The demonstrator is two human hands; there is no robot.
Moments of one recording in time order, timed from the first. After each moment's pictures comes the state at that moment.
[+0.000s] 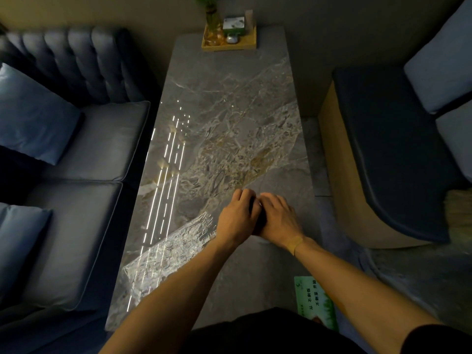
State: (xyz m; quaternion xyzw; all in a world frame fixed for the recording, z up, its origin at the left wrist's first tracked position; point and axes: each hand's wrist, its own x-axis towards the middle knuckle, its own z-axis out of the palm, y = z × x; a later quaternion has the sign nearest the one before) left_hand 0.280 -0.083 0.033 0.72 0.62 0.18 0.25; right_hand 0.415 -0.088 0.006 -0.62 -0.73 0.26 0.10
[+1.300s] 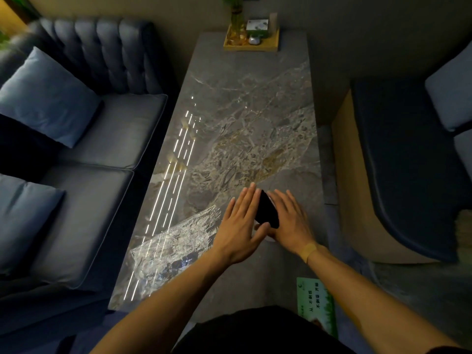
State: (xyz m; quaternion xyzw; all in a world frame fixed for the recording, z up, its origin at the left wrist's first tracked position) left_hand 0.251 -0.127 0.022 0.79 0.57 0.11 0.21; right_hand 0.424 -0.101 0.005 -0.61 -0.75 0.25 0.09
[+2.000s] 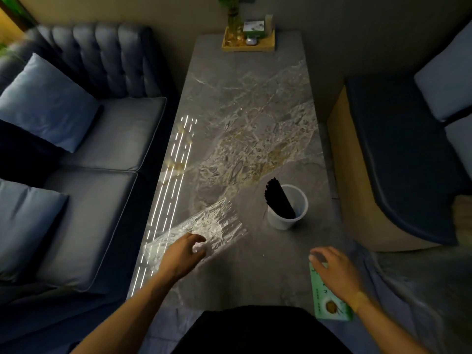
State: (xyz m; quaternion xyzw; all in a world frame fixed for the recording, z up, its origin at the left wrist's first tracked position) left_hand 0.086 -0.195 -0.014 0.67 0.69 0.01 0.29; right_hand 0.481 -0.231 -0.040 -0.73 -0.60 0.31 0.13
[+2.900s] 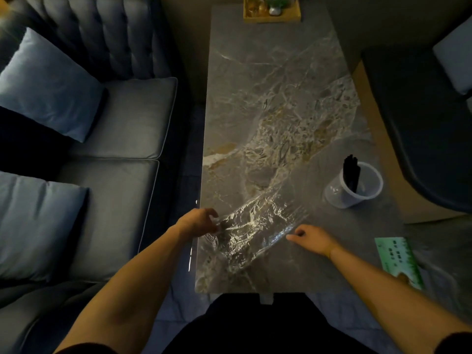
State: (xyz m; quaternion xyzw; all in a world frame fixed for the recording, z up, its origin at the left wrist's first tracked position) left_hand -0.080 -0.119 -0.032 0.66 0.62 -0.17 0.39; right_hand 0.260 -0.185 -0.054 -0.70 -0.55 0.45 -0.09
